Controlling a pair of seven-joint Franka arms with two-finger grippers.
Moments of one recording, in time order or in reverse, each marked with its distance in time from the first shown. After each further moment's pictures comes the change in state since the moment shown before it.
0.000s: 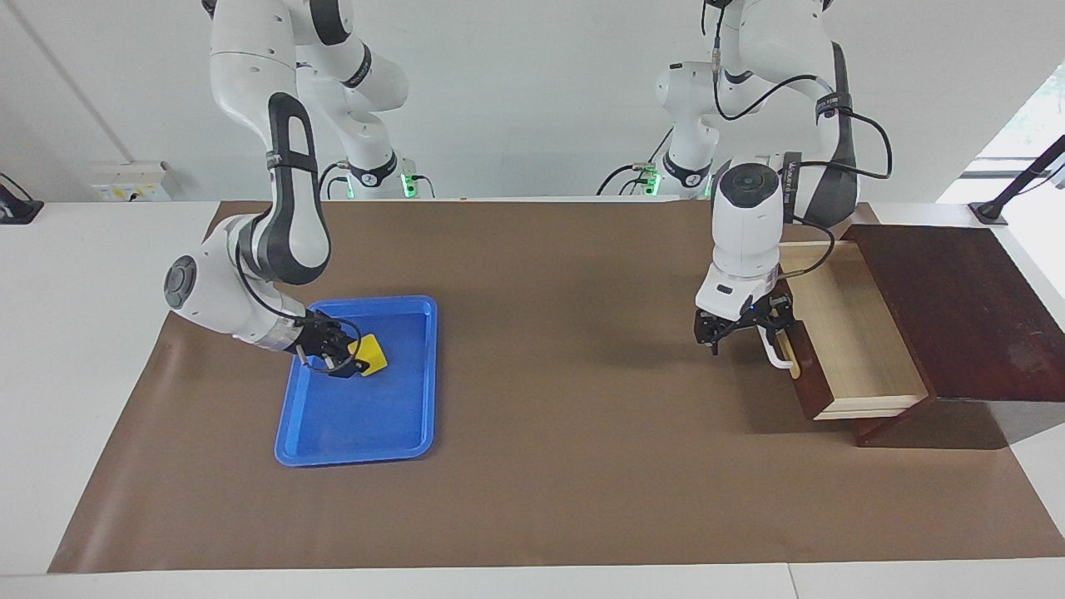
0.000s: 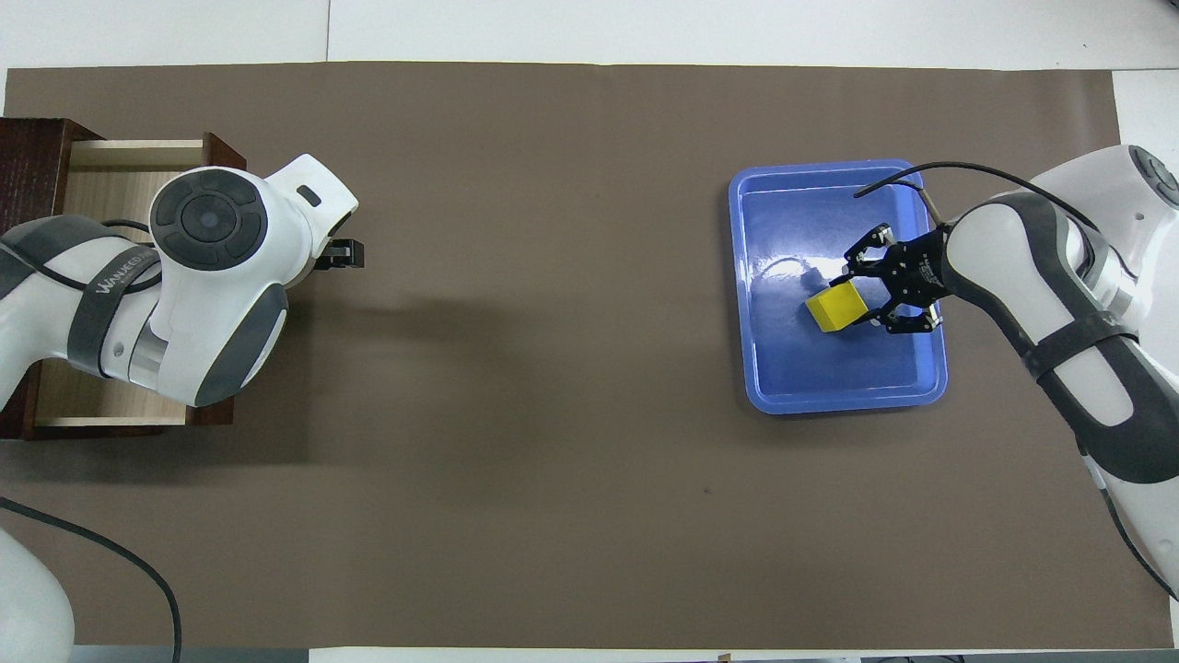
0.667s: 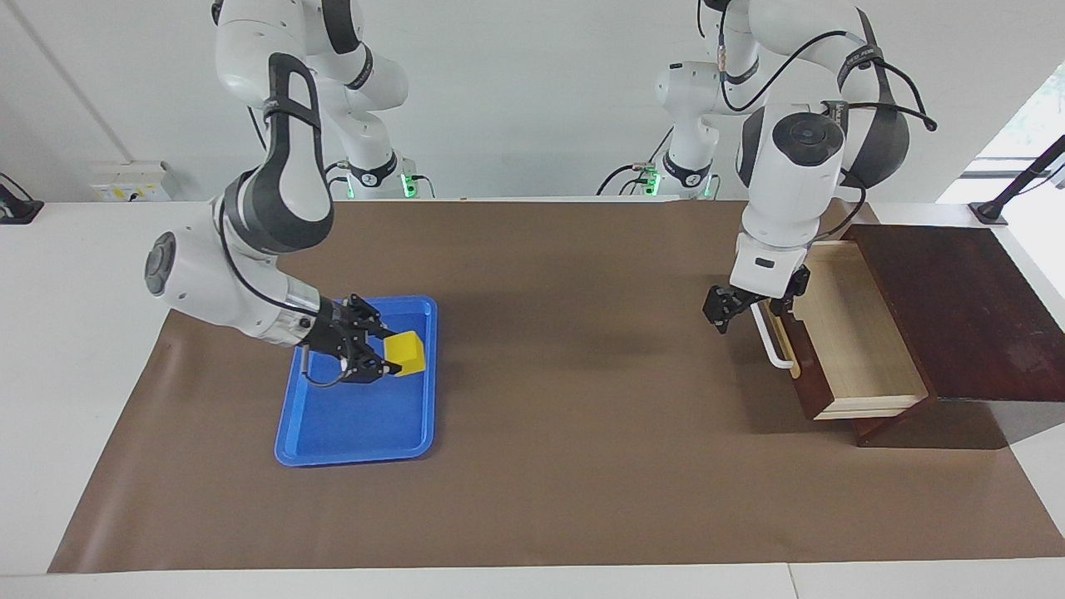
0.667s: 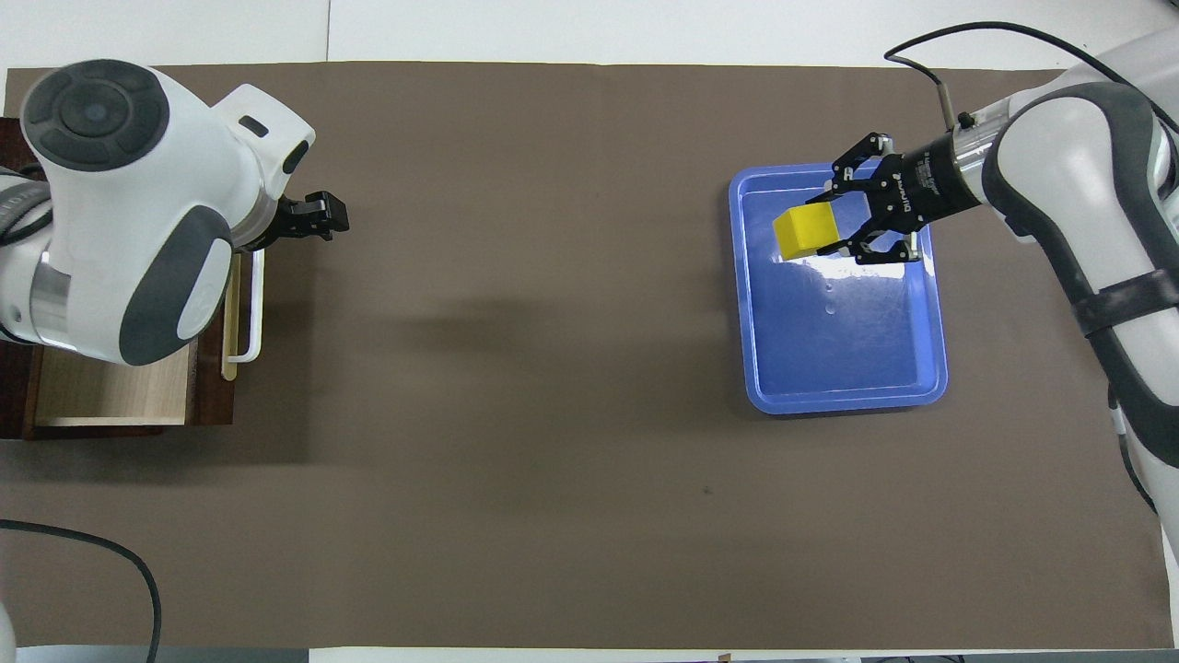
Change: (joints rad) left arm -0.004 0.024 0.000 0.317 -0.231 -0.341 -0.158; right arm 0.122 0.056 0.018 0.345 0.135 -0.201 0.611
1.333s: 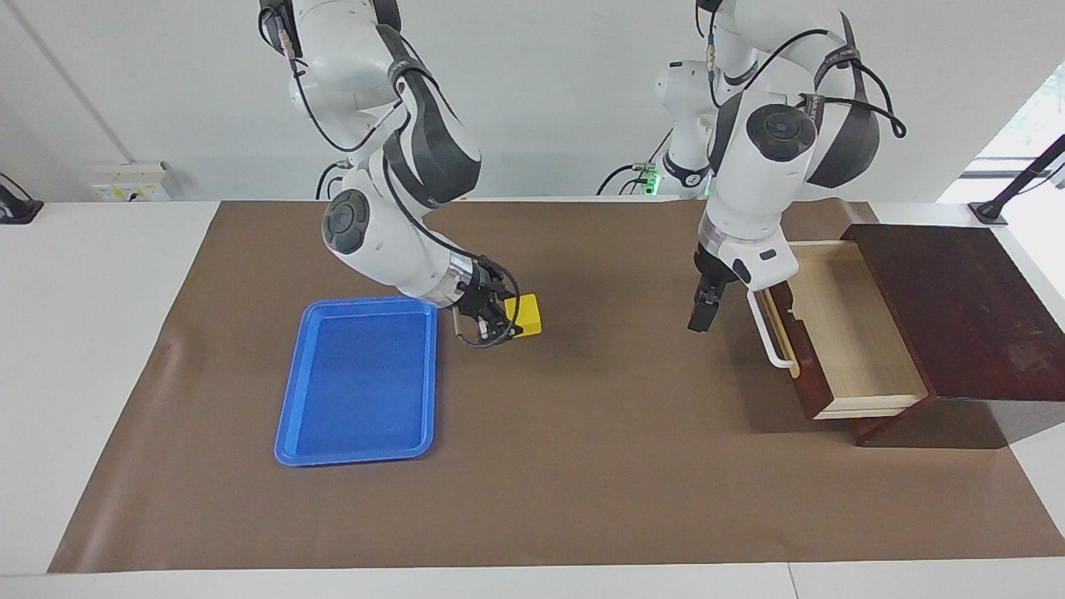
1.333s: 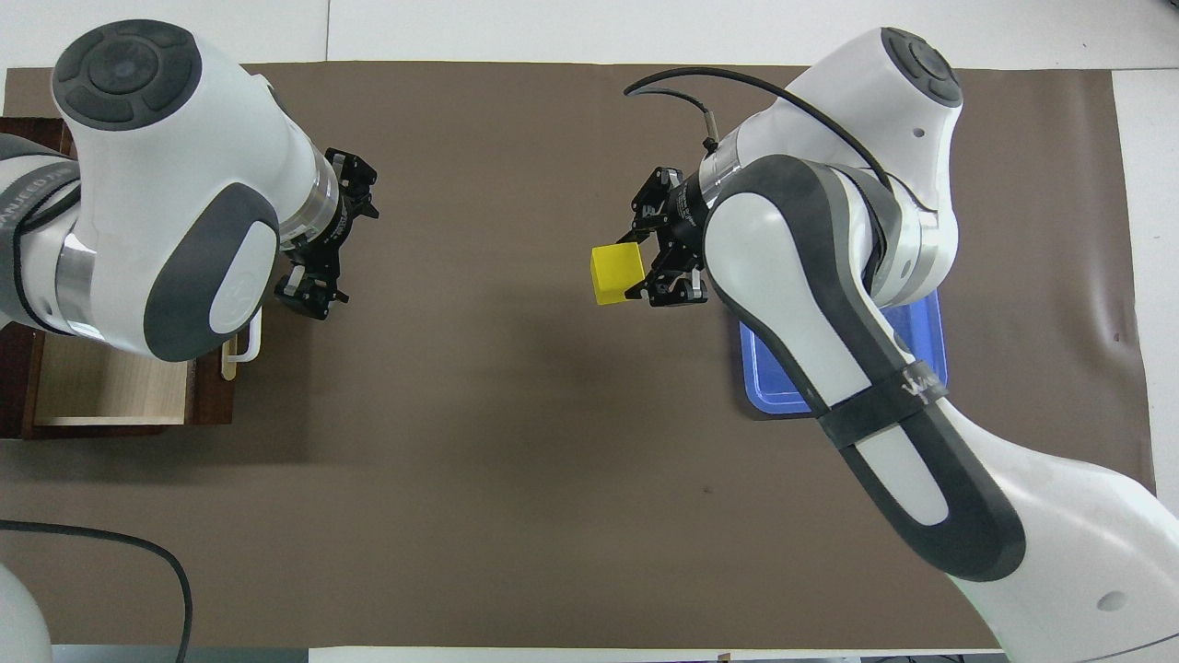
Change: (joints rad) left arm -0.085 0.022 -0.012 0.057 -0.104 -0.087 -1.079; right arm 0.279 0.001 -0.006 0.057 -0.078 0.038 0.294
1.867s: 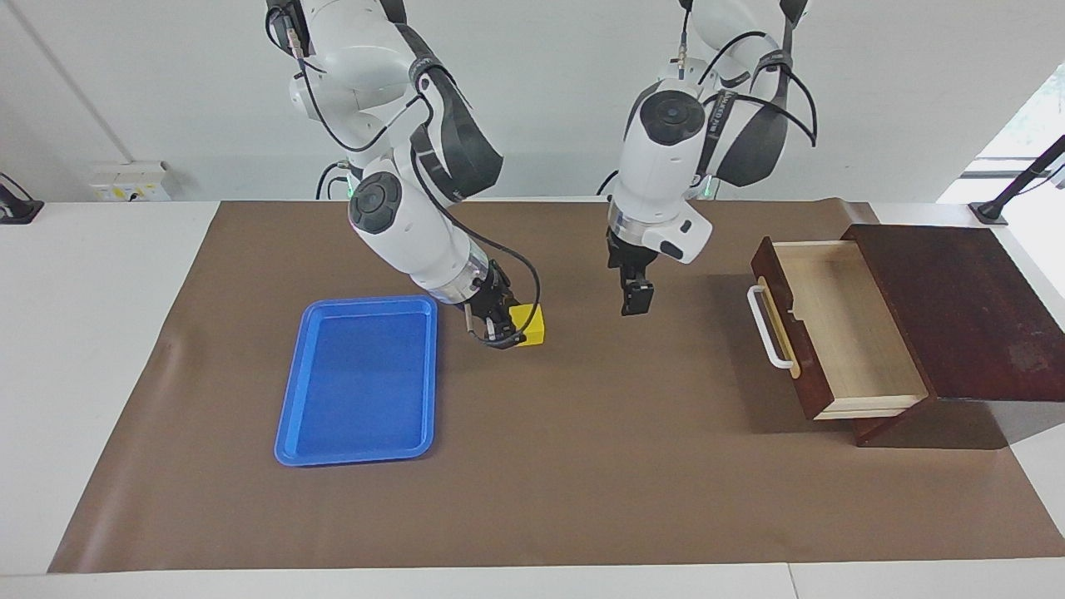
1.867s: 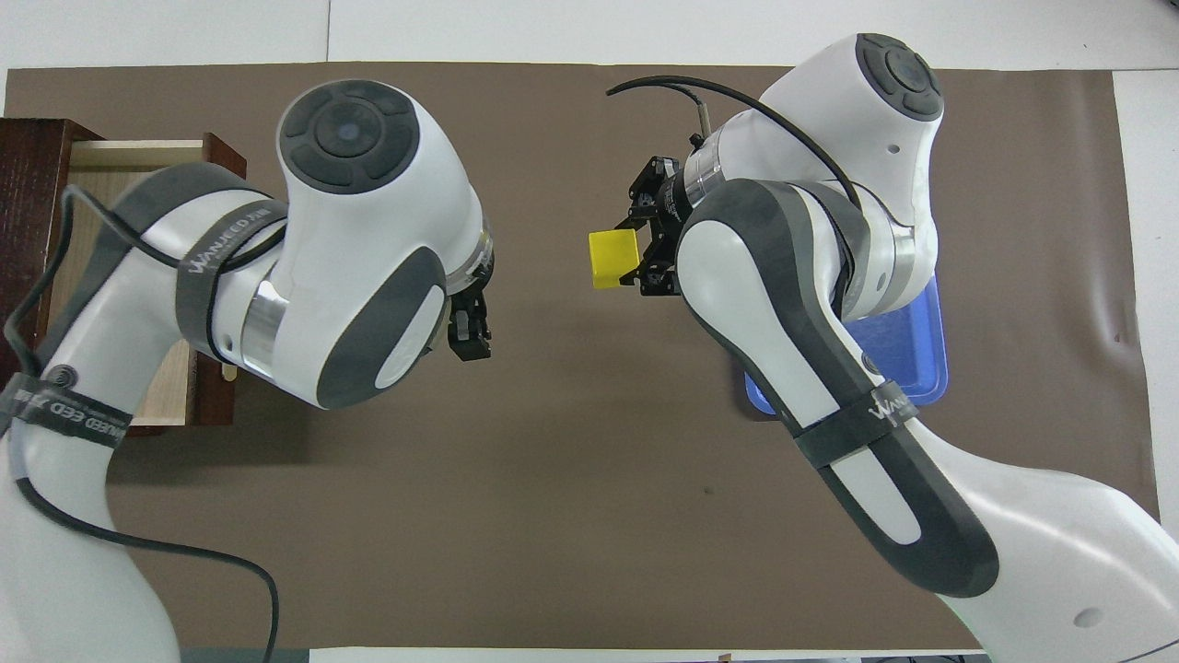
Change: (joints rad) left arm -0.192 0.068 -0.003 0.051 -0.044 0.009 -0.556; right arm 0.023 0.000 -0.004 0.007 -0.045 0.079 0.099
